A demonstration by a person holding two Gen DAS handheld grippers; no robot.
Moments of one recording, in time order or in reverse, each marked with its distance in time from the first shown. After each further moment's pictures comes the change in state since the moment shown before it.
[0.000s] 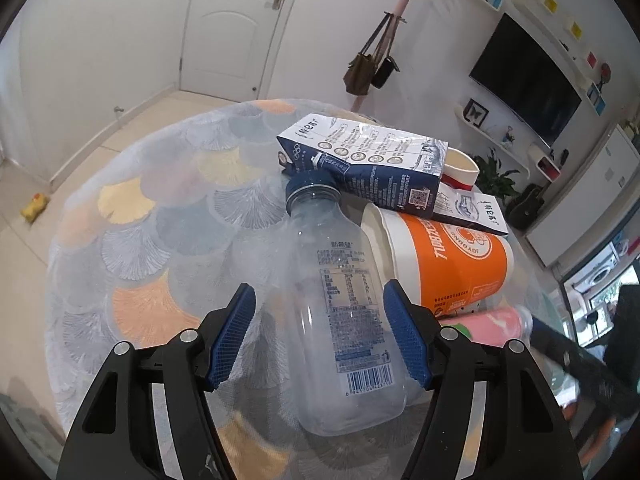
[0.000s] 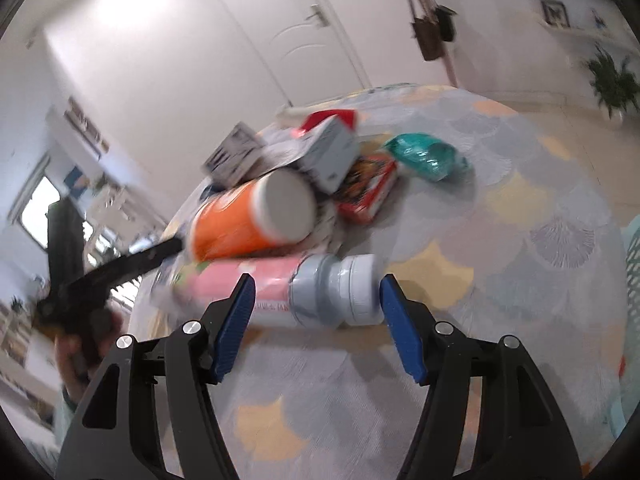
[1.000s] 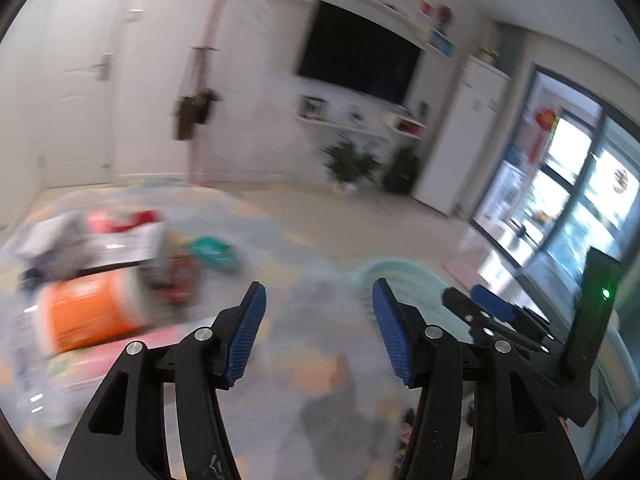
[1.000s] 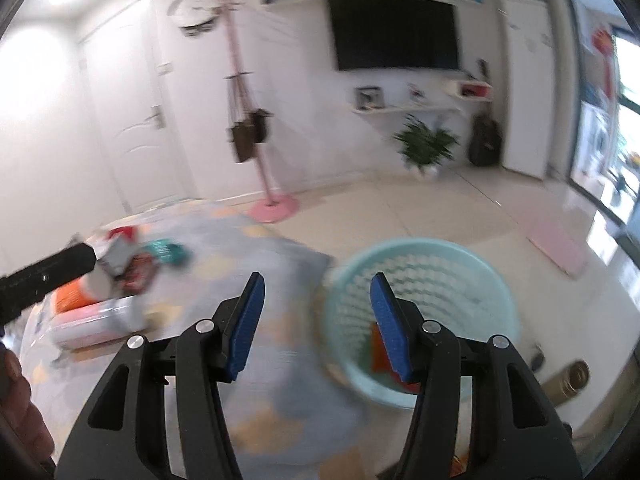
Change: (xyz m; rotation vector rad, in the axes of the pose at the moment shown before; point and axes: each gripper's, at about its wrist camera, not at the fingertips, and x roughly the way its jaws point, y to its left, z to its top) left arm -0.033 -0.218 -0.042 0.369 -0.118 -0.341; right arm -0.158 -0.063 -0.044 0.135 -0.381 -0.628
